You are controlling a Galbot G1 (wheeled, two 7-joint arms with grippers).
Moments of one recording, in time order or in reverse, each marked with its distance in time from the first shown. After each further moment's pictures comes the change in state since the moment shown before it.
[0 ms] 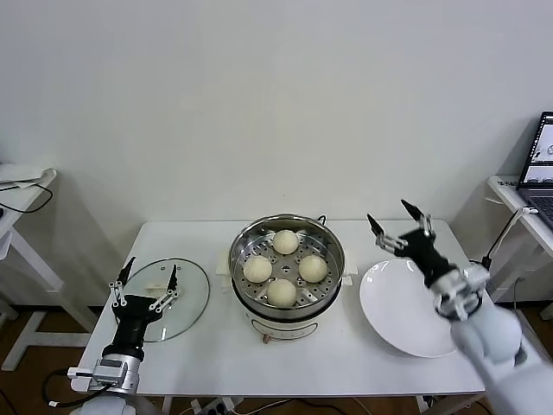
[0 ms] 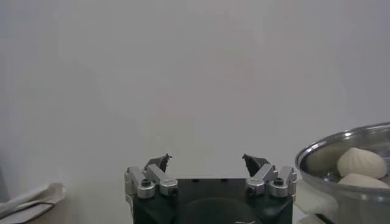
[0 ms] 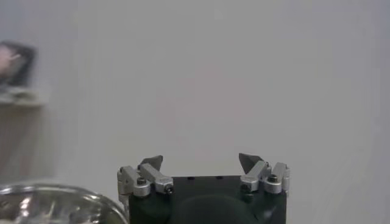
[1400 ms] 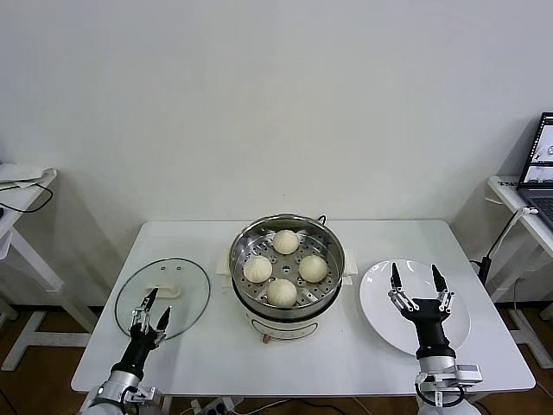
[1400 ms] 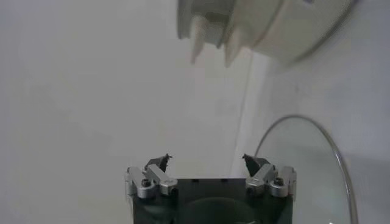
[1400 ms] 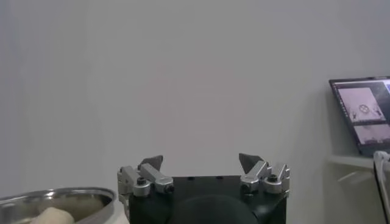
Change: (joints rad) left arm -0.109 0.094 -0.049 0.476 1.132 -0.264 -0.312; right arm -0.278 0.394 0.098 0.028 -0.201 0.236 0.130
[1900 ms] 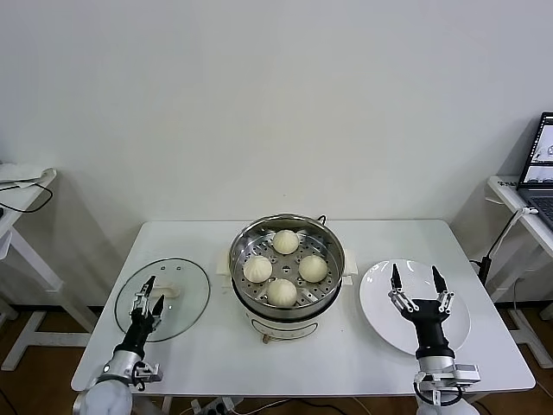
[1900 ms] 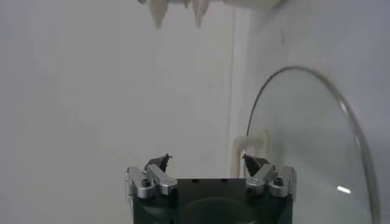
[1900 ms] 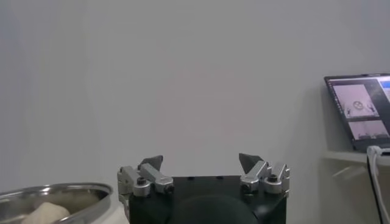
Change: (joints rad) left arm -0.149 0.005 -0.002 0.149 0.112 0.060 -0.022; right arm 0.014 0.008 0.001 -0.028 -0.010 0.009 -0.003
